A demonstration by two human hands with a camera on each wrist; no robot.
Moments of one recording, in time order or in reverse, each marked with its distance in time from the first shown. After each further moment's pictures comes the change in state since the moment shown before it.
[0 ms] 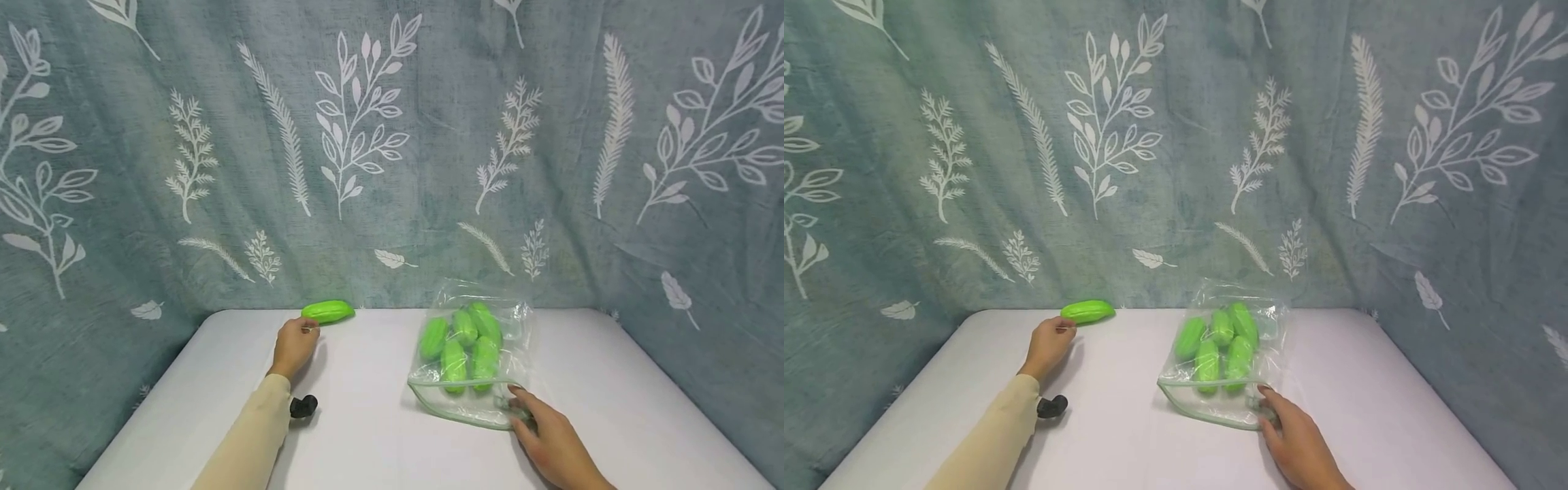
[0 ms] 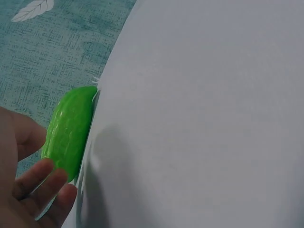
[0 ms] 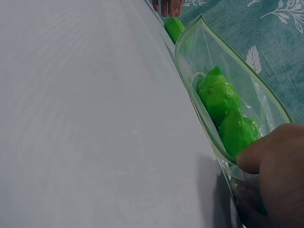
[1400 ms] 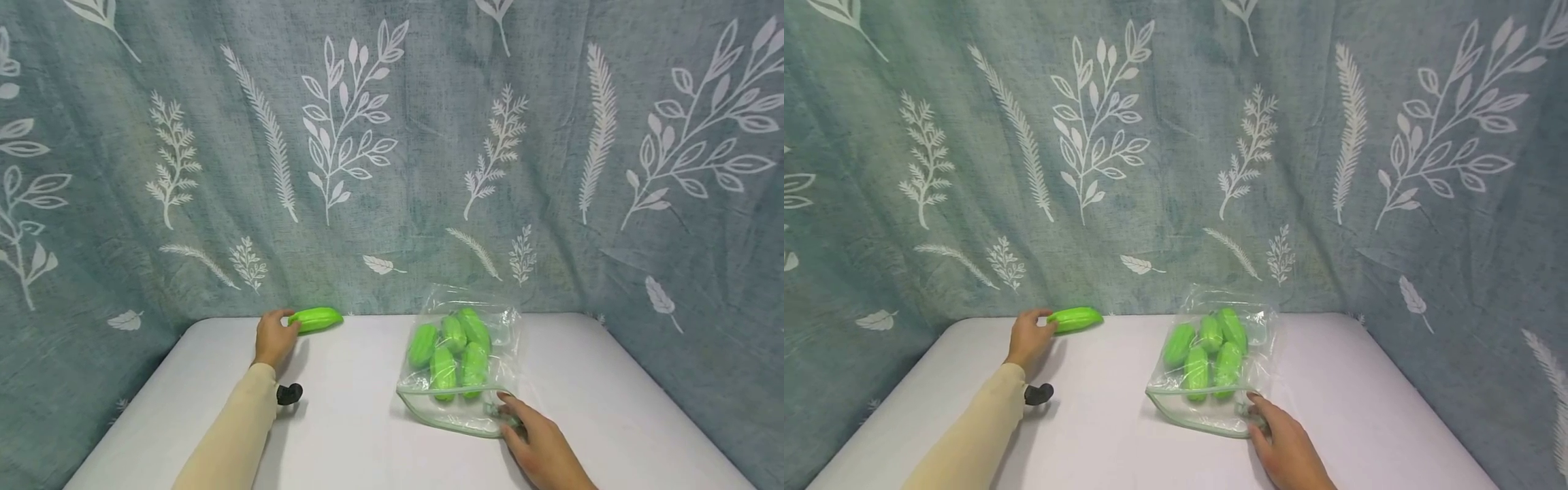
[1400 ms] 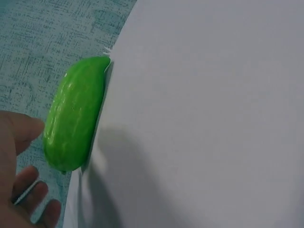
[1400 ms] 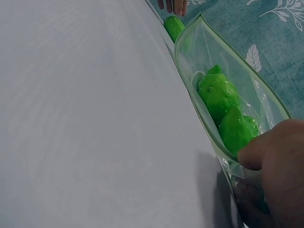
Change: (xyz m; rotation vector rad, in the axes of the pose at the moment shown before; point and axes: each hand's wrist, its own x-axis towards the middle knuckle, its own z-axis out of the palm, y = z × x) left_hand 0.036 -0.008 -0.007 0.001 0.020 -0.025; right_hand 0.003 -0.001 -0.002 0.008 -0.039 0.053
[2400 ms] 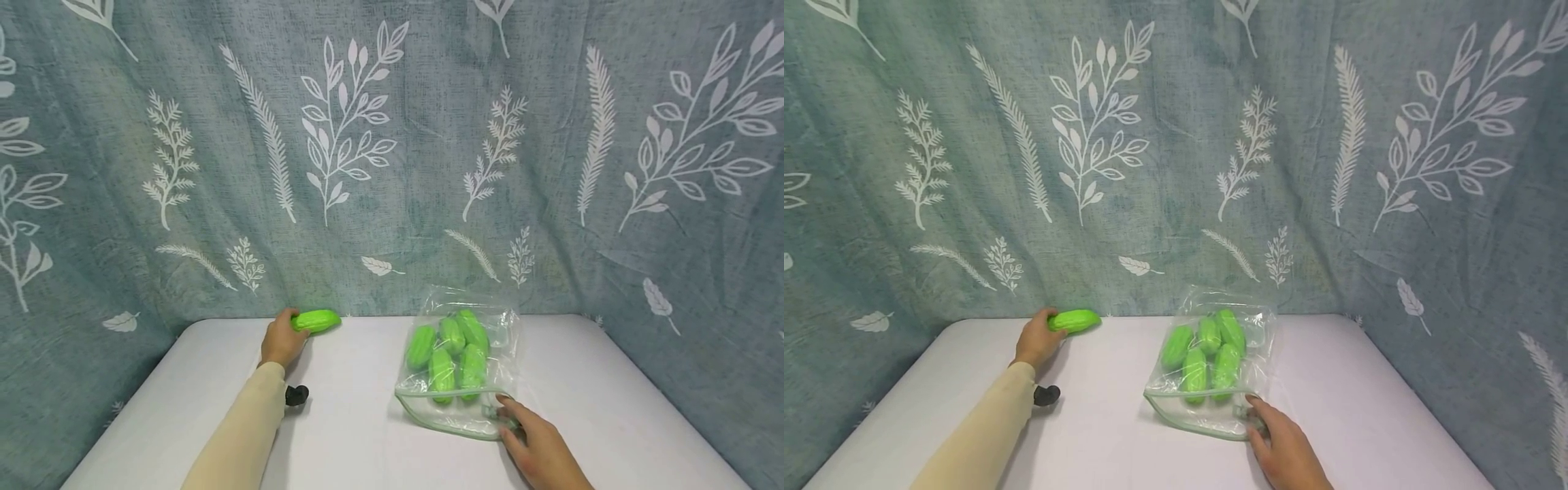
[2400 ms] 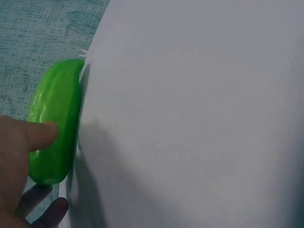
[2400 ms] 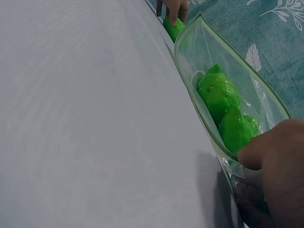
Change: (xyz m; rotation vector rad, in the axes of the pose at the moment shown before) left_hand 0.003 0.004 0.018 0.143 -0.082 -0.028; right_hand -0.001 -0.002 -0.001 -0.005 -0.021 0.036
